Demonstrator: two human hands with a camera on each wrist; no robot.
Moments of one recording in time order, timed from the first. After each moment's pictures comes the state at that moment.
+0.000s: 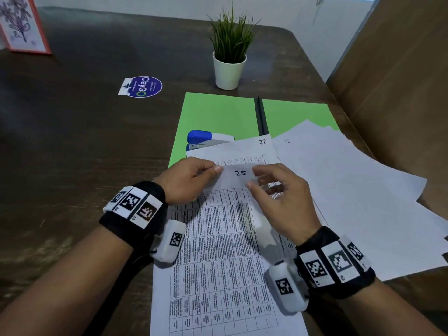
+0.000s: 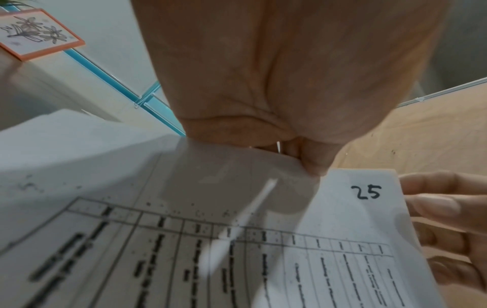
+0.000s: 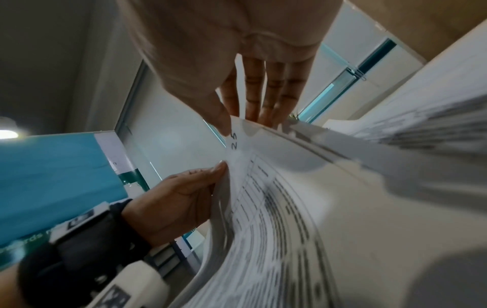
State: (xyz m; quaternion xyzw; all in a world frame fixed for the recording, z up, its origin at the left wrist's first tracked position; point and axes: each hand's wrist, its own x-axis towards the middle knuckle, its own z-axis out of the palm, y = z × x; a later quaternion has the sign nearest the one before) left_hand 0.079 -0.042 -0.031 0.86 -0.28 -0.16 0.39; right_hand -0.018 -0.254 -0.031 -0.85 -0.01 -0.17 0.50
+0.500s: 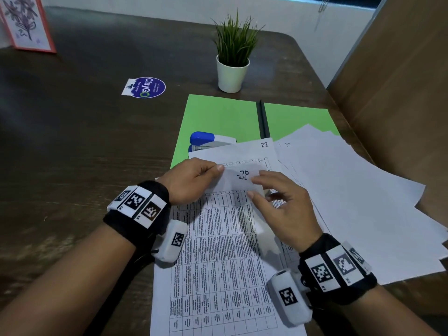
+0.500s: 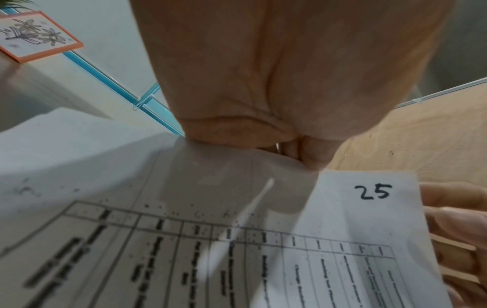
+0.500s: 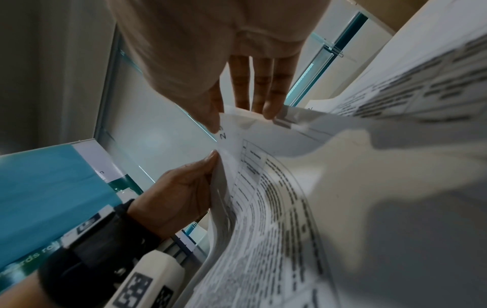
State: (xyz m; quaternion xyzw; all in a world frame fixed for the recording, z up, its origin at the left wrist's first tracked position) left_hand 0.076 -0.044 -0.025 0.86 -0.26 -0.17 0.39; right_hand -0.024 -0.259 -0.041 -0.84 -0.05 -0.15 0.51
